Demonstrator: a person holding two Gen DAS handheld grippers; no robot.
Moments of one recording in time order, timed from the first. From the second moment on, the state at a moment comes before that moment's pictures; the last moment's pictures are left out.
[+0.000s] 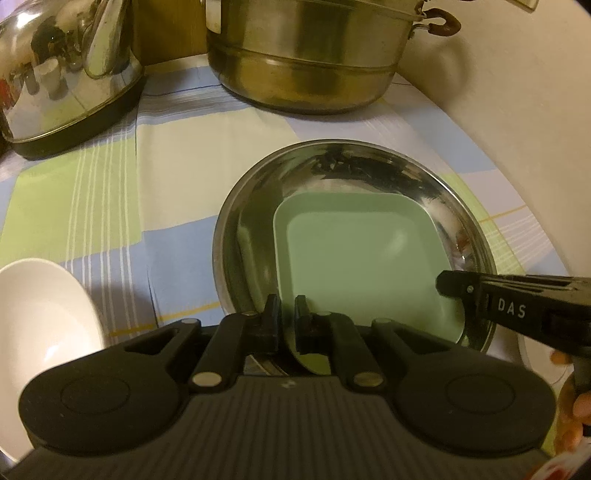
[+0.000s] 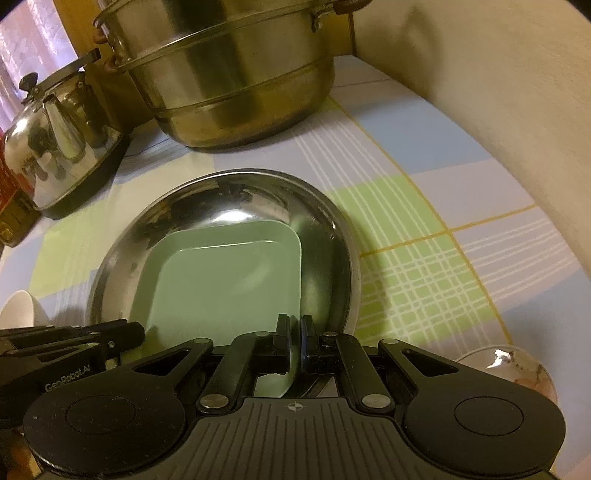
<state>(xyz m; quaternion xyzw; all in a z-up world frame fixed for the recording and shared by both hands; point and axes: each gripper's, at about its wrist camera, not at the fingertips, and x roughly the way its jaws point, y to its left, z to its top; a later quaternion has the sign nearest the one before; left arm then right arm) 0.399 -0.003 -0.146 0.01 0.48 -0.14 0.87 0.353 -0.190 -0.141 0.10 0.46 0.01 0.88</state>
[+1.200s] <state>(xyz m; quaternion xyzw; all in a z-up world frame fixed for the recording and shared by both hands) 0.220 -0.014 -0.049 0.06 0.42 -0.11 0.90 0.170 -0.231 -0.067 0.11 0.43 0.04 0.90</state>
